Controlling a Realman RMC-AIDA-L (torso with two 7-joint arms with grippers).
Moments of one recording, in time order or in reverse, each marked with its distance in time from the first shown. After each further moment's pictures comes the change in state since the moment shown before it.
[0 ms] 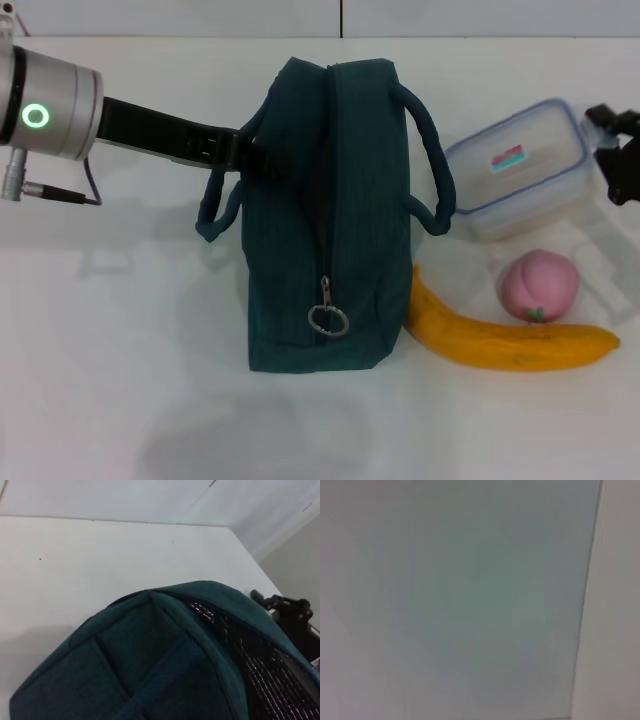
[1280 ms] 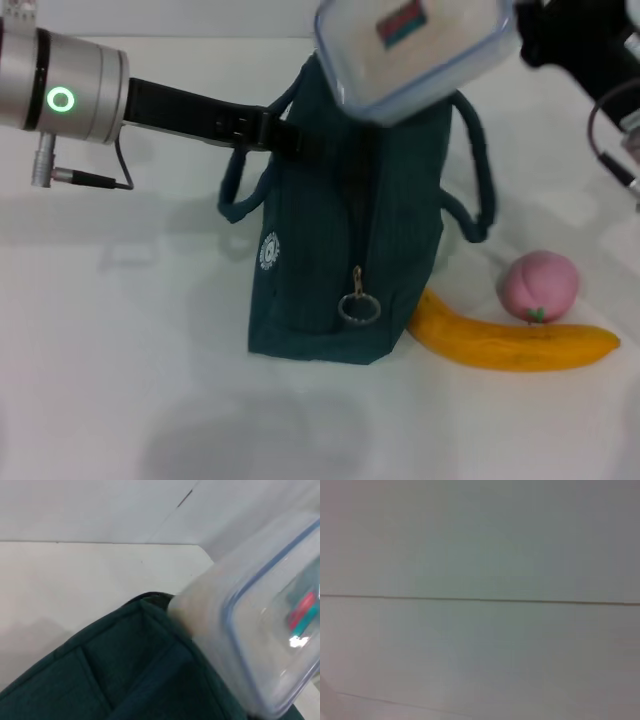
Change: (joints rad) left arm -0.009 -0.010 0.034 -0.005 -0.091 -0.030 0.003; right arm 0.225 0.003 -0.051 0.092 0.060 -0.338 -0.121
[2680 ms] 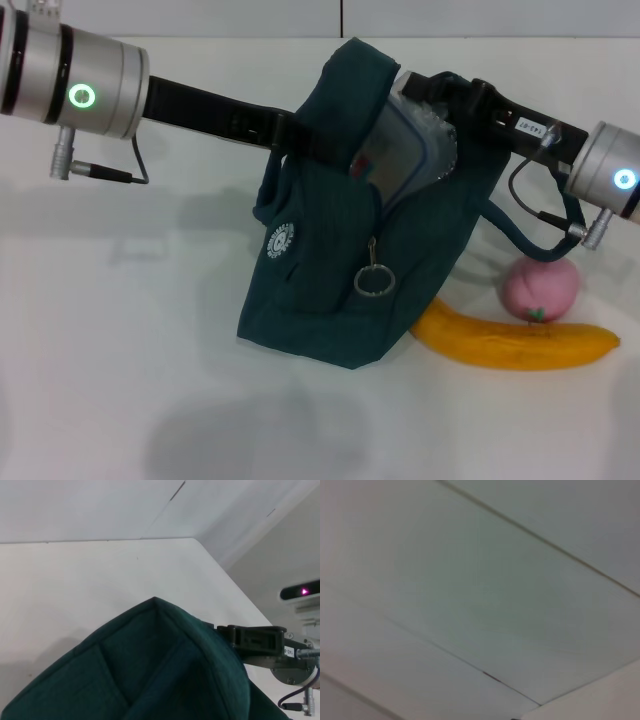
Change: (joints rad) left arm -0.043 0.008 0.015 -0.064 0.008 -0.028 0.051; right arm 0.055 0.000 -0.269 -0.110 -0.086 0.340 -0.269
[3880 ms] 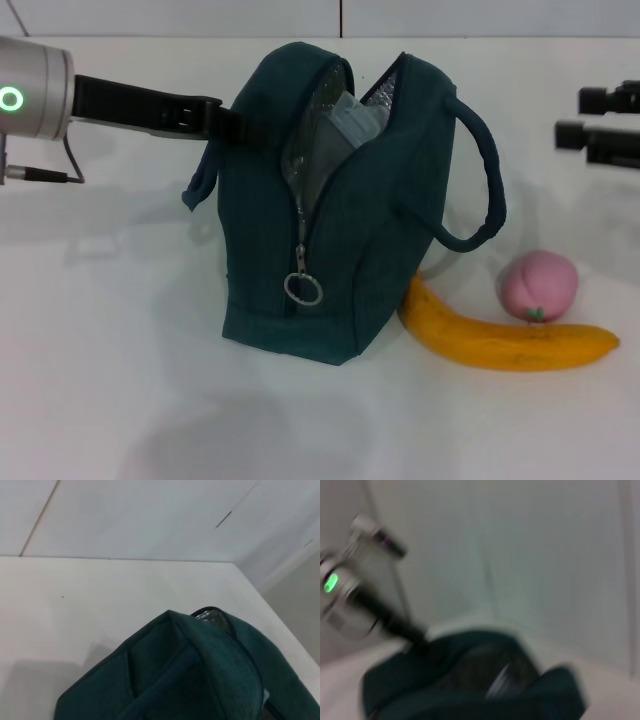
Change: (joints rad) left arm 0.062 0.049 -0.067 -0.002 0.007 -0.016 -0.005; right arm -0.511 -0.016 -0.408 -1.307 -0.161 -0.195 0.198
